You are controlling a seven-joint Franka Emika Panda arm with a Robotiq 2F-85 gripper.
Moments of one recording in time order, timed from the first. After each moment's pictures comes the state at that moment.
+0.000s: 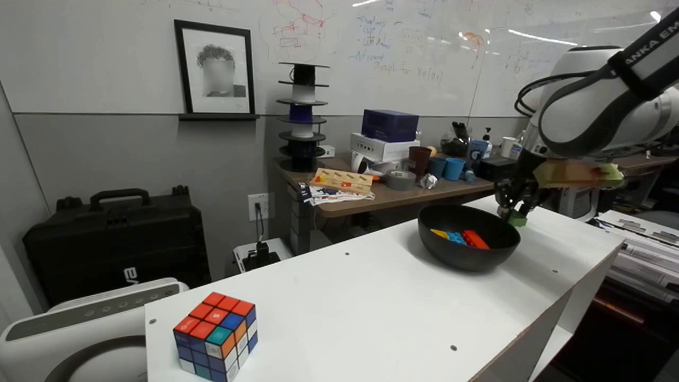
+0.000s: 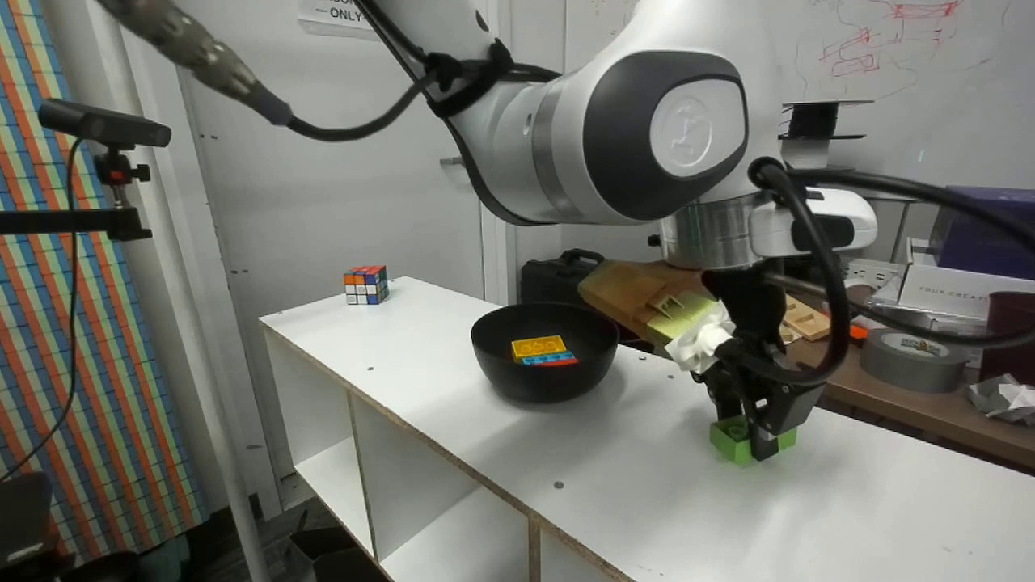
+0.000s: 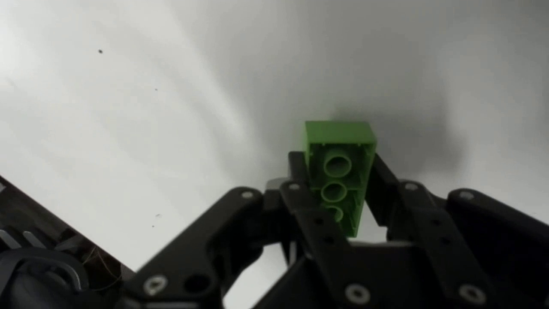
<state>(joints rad) -0.07 0.66 -0.19 -1.78 -0.06 2.66 0.25</state>
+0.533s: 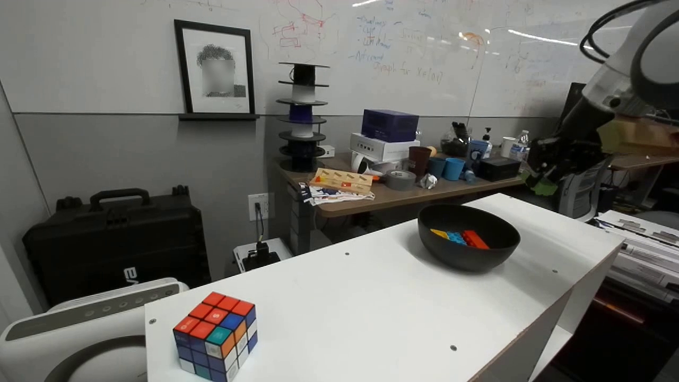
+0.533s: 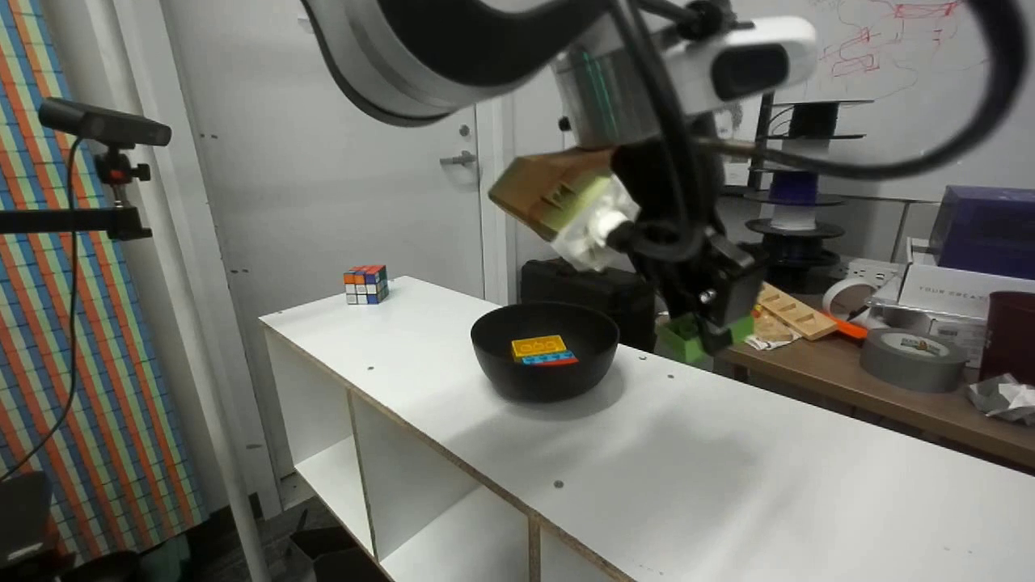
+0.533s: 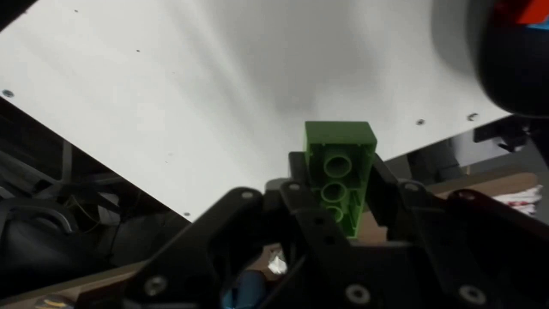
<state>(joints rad) -0.07 0.29 -0.16 -2.18 -0.02 2.90 0.20</state>
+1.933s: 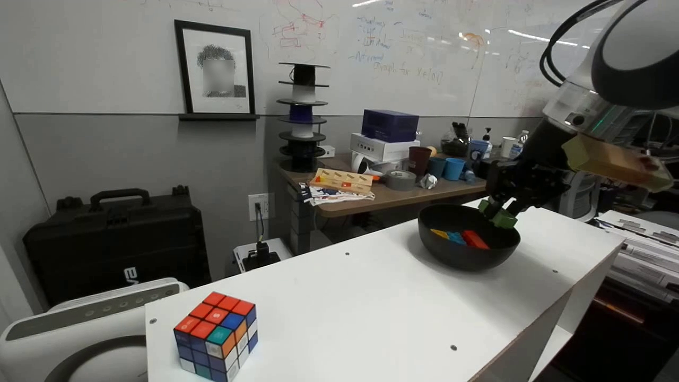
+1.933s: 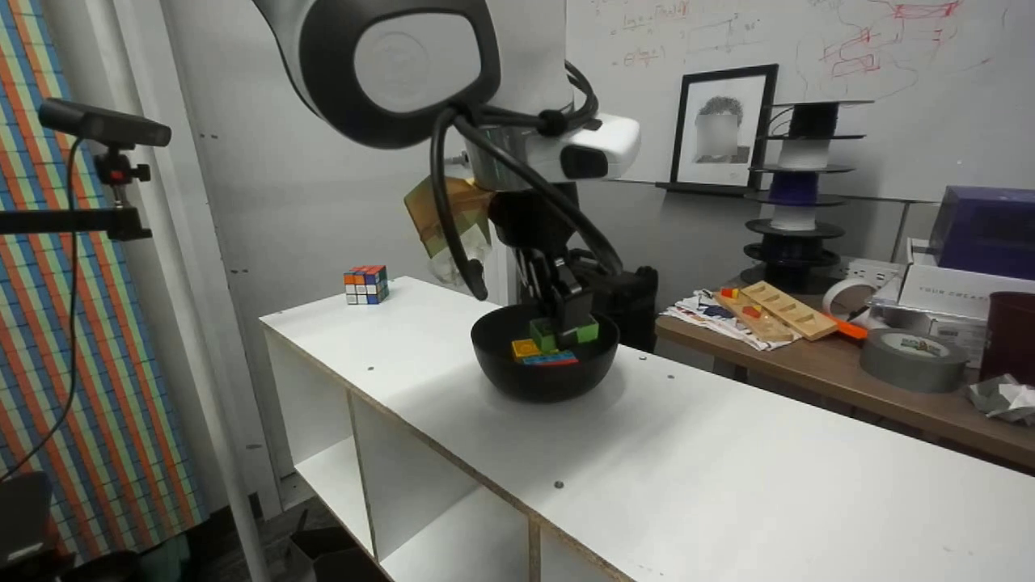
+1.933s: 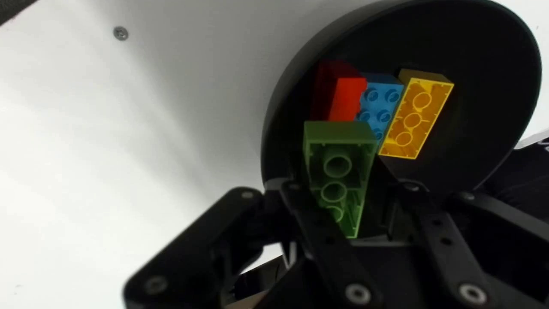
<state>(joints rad) -0.04 0.32 0.01 -2.21 0.22 2.83 0.13</state>
